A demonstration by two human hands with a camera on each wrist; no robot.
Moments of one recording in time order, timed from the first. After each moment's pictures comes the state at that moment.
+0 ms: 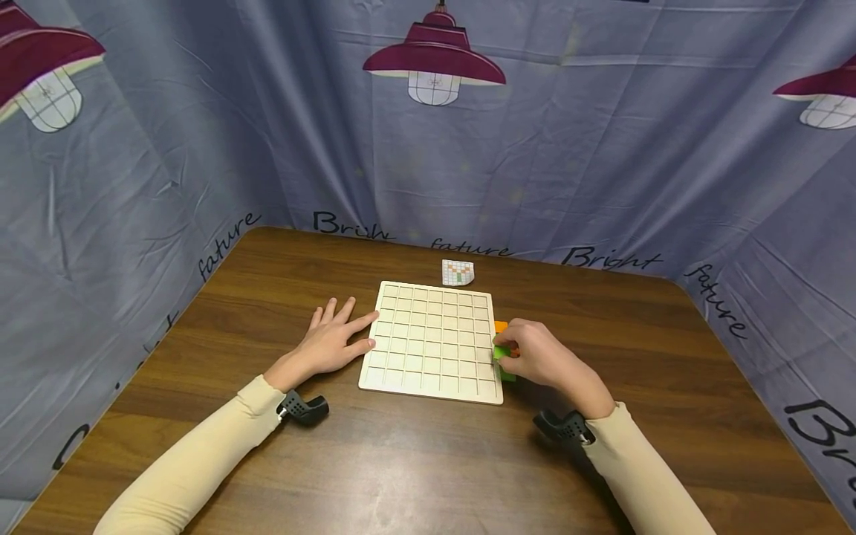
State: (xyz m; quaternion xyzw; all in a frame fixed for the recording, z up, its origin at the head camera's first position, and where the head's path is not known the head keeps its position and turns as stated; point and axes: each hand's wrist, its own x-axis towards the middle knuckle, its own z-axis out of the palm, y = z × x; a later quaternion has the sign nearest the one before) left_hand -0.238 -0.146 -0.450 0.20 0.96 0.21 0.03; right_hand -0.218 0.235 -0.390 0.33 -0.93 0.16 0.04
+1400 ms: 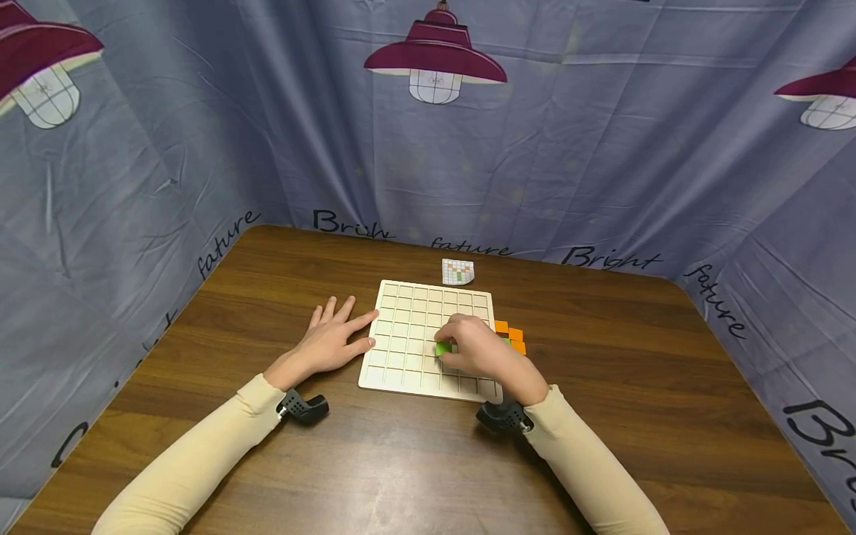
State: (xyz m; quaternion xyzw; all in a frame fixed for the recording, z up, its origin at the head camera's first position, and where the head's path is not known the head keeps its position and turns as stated) left_hand -0.237 -0.147 -0.451 0.20 0.96 0.22 0.03; right_hand -0.228 0.151 -0.397 0.39 -0.90 0.18 0.04
